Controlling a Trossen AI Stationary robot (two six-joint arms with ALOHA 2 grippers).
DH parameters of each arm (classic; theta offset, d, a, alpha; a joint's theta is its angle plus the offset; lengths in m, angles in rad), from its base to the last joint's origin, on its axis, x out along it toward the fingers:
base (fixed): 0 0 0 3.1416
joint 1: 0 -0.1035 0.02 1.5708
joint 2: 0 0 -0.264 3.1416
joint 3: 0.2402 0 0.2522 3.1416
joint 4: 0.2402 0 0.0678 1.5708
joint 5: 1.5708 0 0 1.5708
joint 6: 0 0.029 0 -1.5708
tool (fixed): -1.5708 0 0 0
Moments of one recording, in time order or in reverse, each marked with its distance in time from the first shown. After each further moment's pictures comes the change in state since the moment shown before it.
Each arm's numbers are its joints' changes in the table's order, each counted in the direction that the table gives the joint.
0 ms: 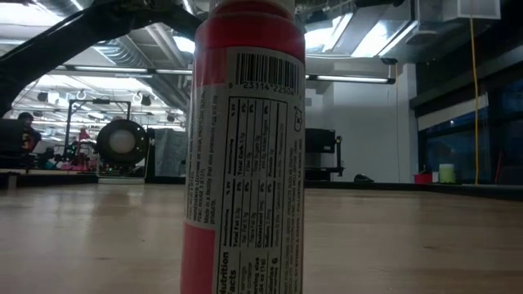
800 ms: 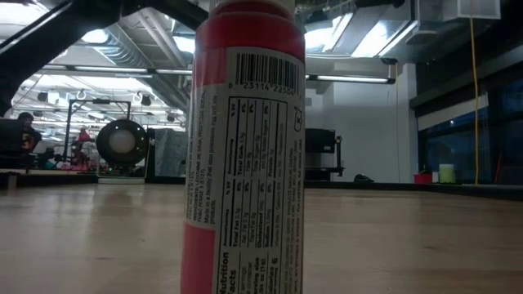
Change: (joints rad) left arm 0.005 -0.104 0.001 0.044 -0.053 -0.034; right arm 0.000 0.000 0.000 0.000 0.000 0.025
